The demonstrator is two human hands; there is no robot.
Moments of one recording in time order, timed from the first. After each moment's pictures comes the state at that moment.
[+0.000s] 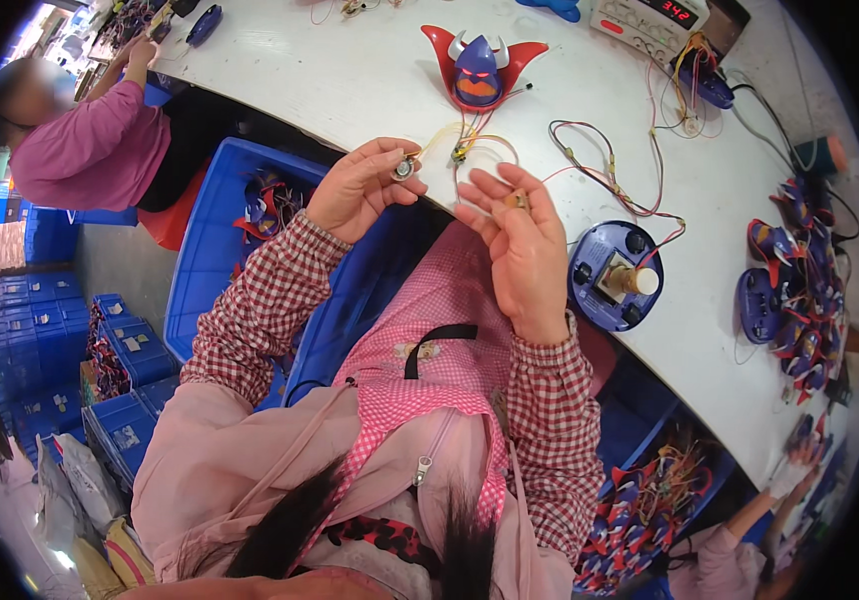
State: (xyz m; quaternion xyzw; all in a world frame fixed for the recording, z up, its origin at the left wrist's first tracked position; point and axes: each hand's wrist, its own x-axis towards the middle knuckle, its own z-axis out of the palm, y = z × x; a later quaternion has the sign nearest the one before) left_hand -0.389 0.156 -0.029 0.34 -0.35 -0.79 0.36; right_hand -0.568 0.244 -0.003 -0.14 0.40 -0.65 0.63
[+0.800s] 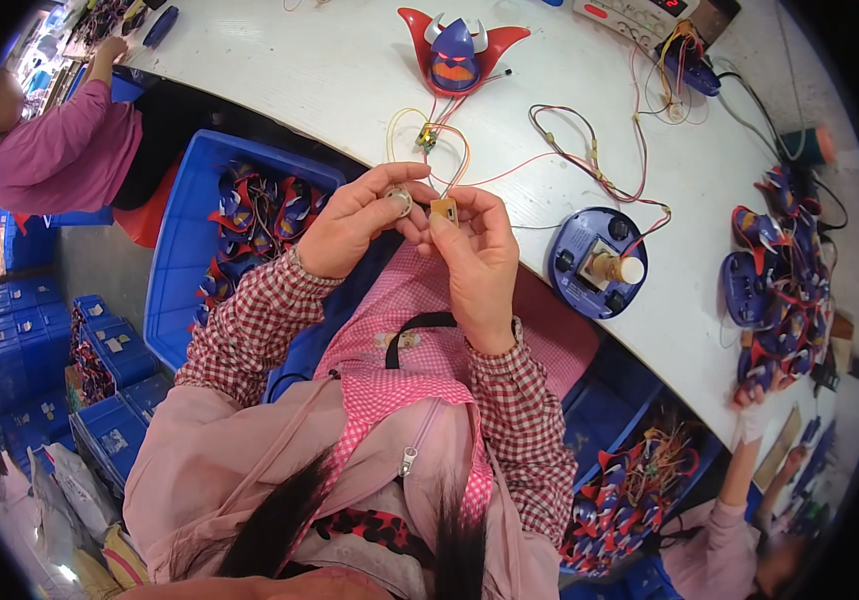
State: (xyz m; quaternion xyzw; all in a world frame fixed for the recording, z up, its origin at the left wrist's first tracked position) left_hand -0.403 0.202 -0.022 0.30 -0.46 -0.77 0.32; right_hand -0.546 0.267 -0.031 -0.24 0.40 -0.67 0.58
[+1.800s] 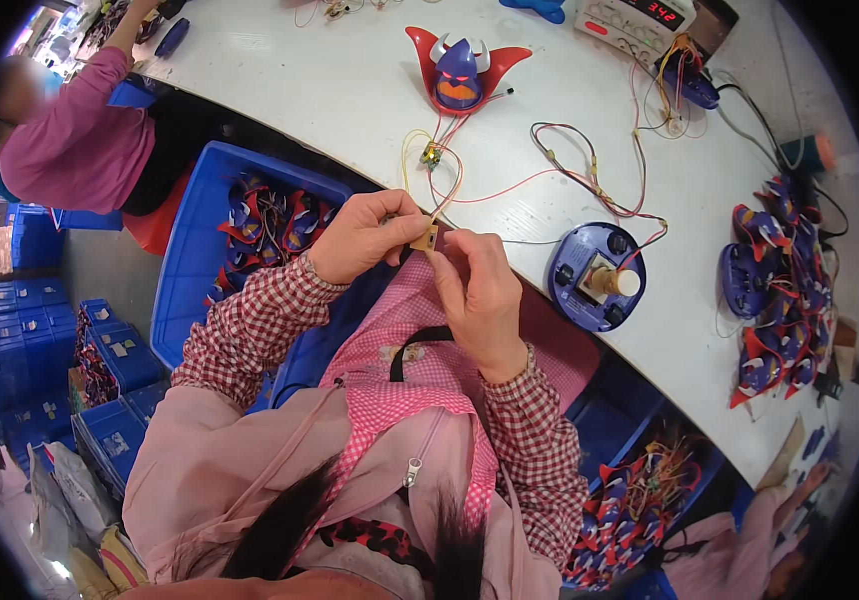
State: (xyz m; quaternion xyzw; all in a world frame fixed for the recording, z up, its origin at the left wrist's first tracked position) left_hand -0.402 0.194 -0.021 0.39 -0.59 -0.67 0.24; right_hand -0.560 0.282 -0.028 -0.62 0.56 -0.51 0.22
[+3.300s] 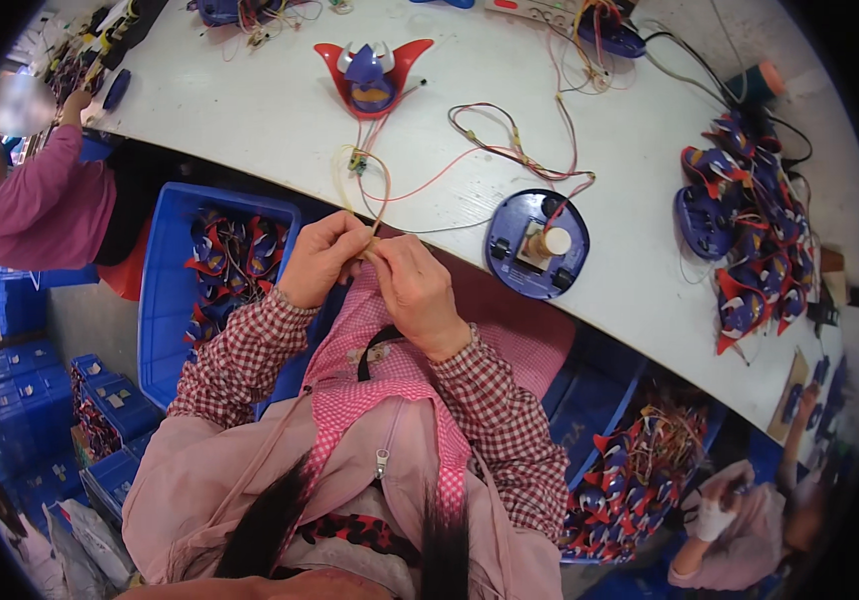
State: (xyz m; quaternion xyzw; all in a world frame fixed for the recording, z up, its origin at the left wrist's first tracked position) left_hand -0.415 0.214 -0.038 0.43 -0.59 -0.63 0.26; right_hand -0.563 0.287 -0.052 -0.64 0.53 -0.54 0.14
